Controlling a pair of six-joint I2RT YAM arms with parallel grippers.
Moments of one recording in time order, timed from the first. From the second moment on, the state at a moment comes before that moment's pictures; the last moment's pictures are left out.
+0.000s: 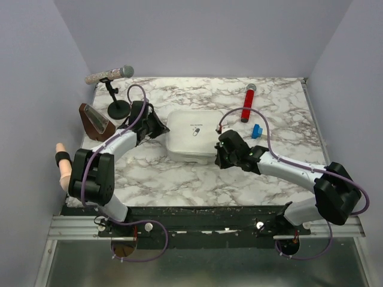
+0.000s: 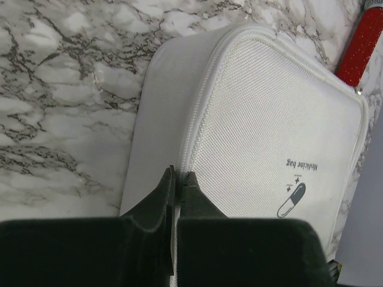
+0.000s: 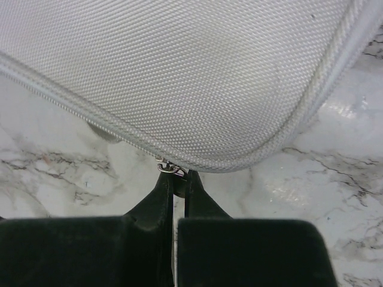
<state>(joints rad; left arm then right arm) -0.21 1.56 0.92 -0.06 0.22 -0.78 0.75 1.41 0.83 -0.29 0.12 0.40</state>
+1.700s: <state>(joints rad) -0.63 1.30 0.68 -0.14 -0.17 -1.10 1.07 1.59 1.03 -0.44 0.25 0.36</state>
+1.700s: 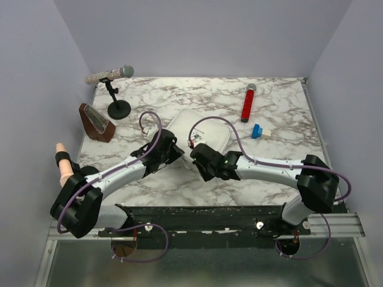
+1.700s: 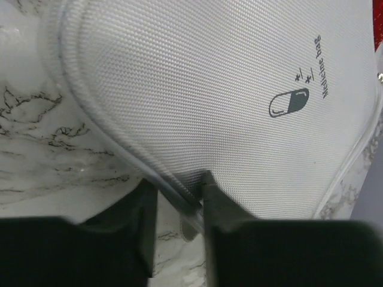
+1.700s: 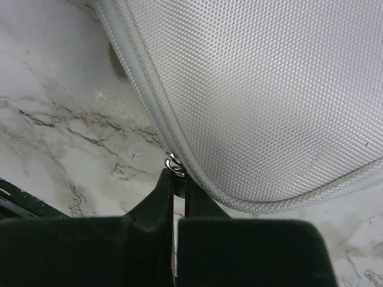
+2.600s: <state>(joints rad) -0.40 1.41 0.75 -0.05 0.08 -0.93 0.74 1.39 0.82 -0.34 0.21 0.47</state>
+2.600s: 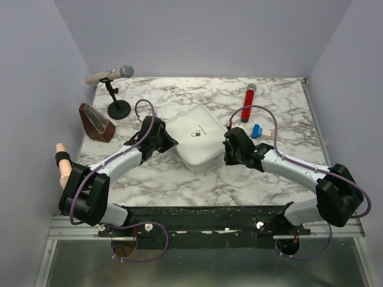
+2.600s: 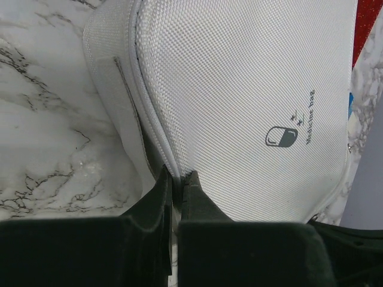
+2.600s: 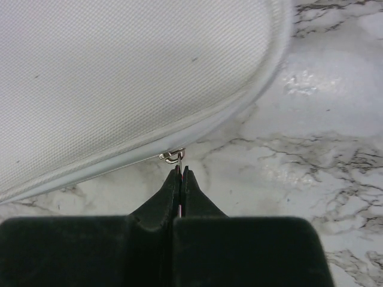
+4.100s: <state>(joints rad) -0.40 1.55 0.98 -0.20 -0.06 -0.62 0.52 1.52 0.91 -0.17 0.19 0.23</state>
